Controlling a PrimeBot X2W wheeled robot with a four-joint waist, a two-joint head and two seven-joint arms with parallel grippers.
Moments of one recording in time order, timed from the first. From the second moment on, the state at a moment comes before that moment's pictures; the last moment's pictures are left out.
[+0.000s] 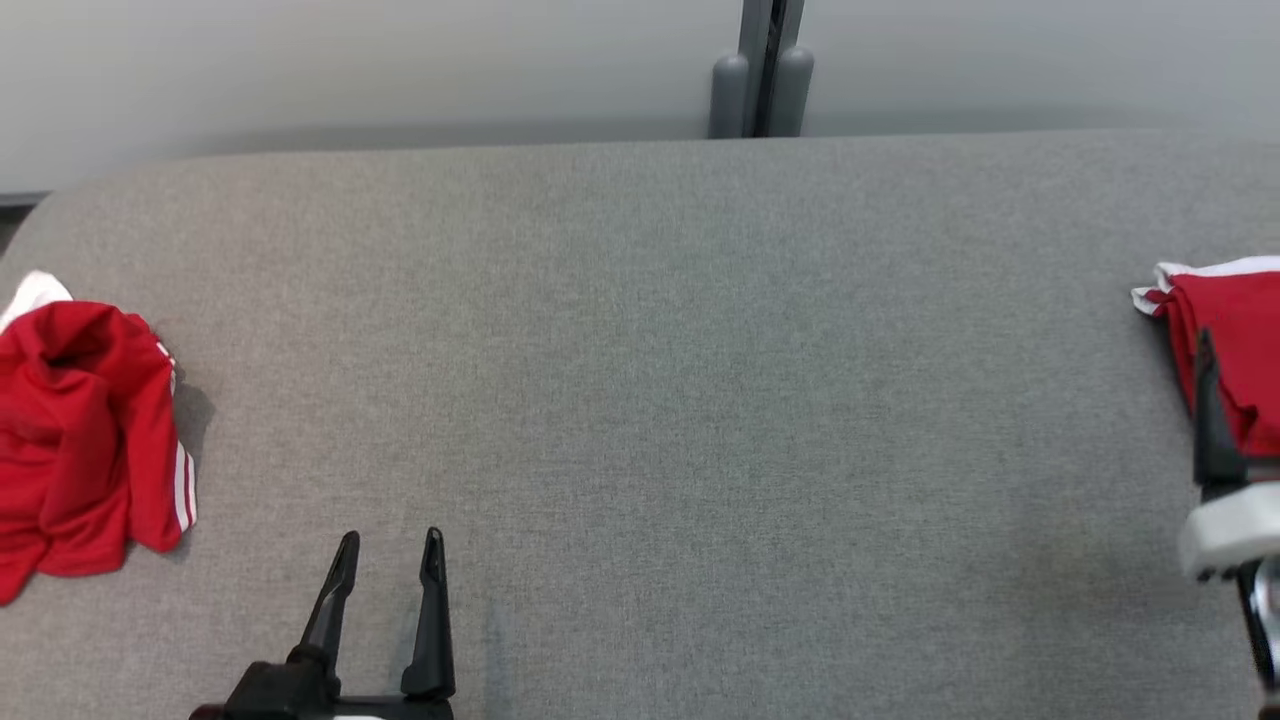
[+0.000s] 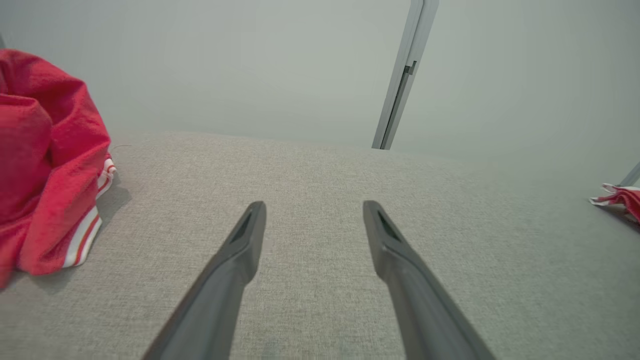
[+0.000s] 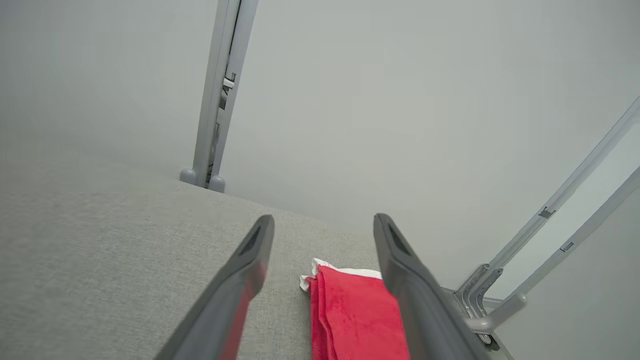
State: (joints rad) left arm 0.13 0.05 -0.17 0.02 -0.24 0.09 -0.26; right arm -0.31 -0.17 -0.27 0.36 -0.24 0.13 -0.26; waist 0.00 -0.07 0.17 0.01
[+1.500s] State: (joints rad) left arm 0.18 0.05 -0.10 0.08 -0.22 0.04 -0.26; right arm 0.13 -0.05 -0.07 0.10 -0.02 0.13 -0.26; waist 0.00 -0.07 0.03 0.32
